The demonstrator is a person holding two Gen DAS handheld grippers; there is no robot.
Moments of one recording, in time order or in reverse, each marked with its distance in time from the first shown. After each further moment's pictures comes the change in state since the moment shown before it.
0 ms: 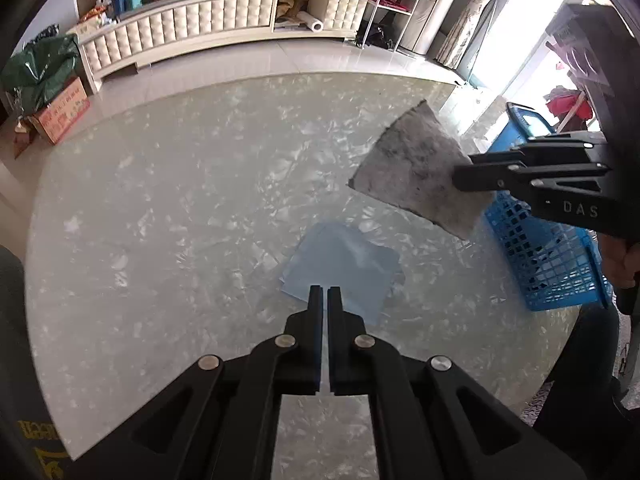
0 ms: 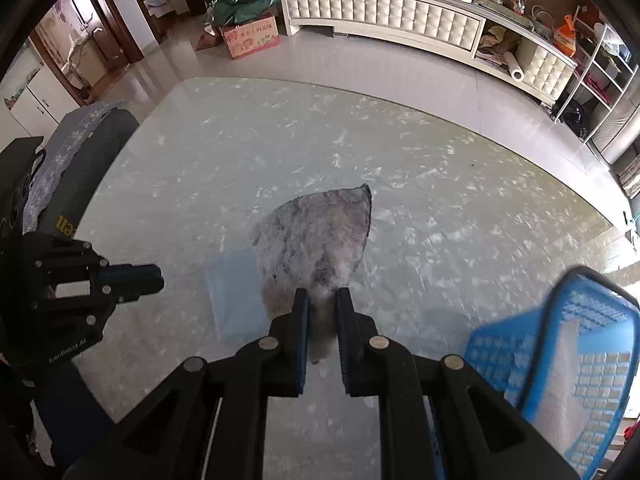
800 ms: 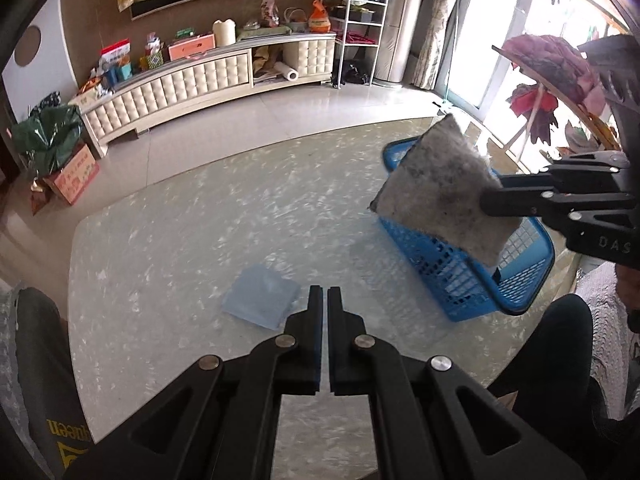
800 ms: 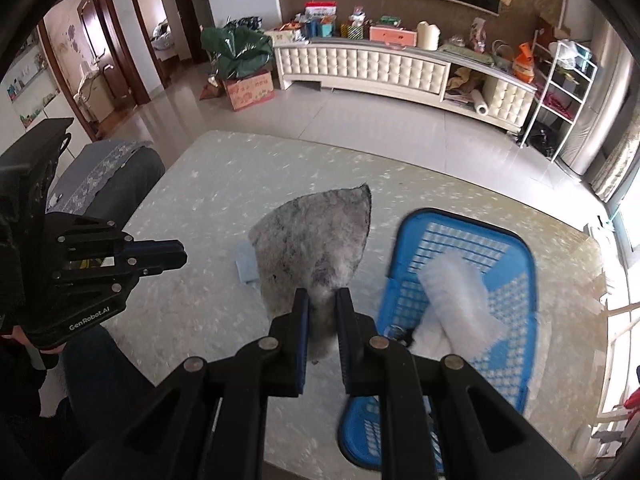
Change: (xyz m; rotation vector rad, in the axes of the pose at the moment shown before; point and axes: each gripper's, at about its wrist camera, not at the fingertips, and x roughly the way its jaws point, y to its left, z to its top) left arm -0.093 -0.128 0.008 0.115 -0.148 0.072; right arm -0.132 -0.037 -0.085 0.032 -0.197 -0.028
